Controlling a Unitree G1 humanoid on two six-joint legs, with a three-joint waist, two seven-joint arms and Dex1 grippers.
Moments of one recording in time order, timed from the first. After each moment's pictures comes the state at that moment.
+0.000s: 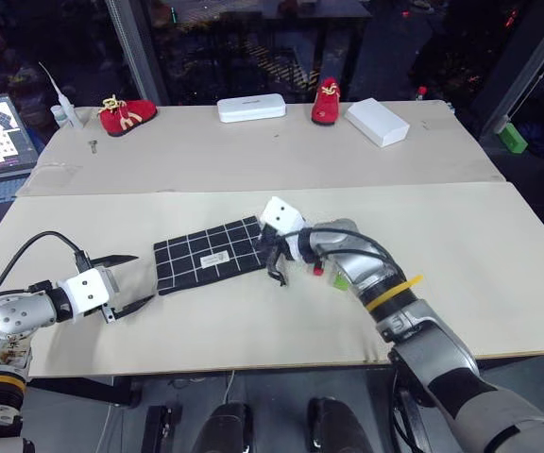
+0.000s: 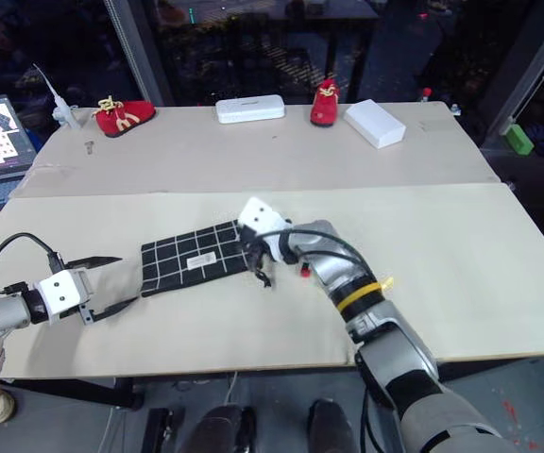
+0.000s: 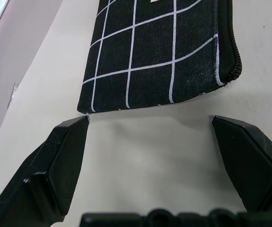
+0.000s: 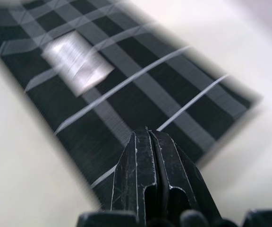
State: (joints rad) left arm -0.25 0.87 0.10 0.65 -0.07 -0.68 -1.01; right arm -0.93 -0.19 0.34 0.51 0.00 0.38 0.79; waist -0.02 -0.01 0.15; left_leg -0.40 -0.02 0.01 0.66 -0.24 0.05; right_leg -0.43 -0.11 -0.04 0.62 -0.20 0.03
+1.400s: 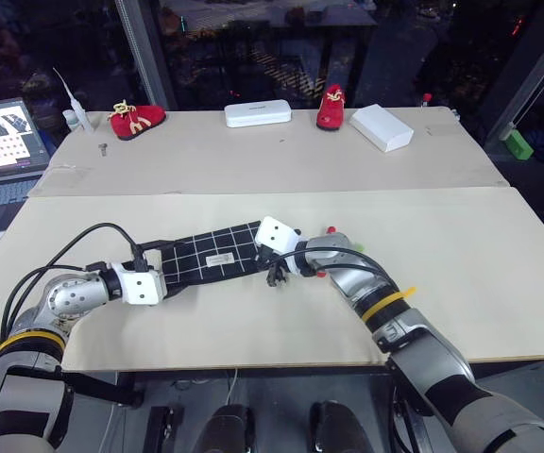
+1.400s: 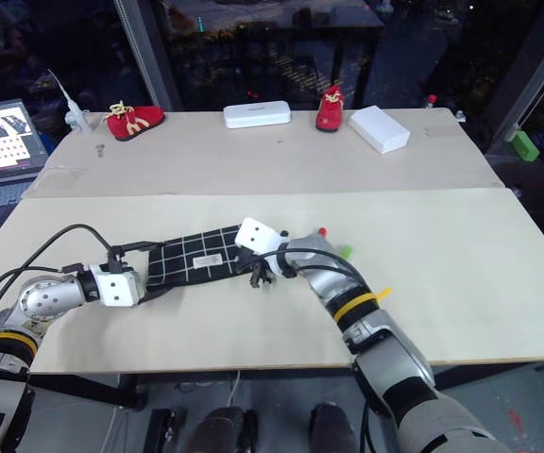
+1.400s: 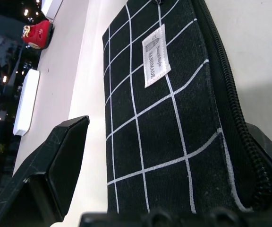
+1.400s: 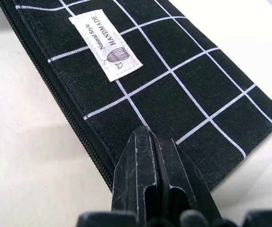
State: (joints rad) left arm -0.58 0.79 -0.17 1.01 0.28 -1.14 -0.66; right arm -0.85 -0.17 0.42 0.58 -0.13 0.25 0.80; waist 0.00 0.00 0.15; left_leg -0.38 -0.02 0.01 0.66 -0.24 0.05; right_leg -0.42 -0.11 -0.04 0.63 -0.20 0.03
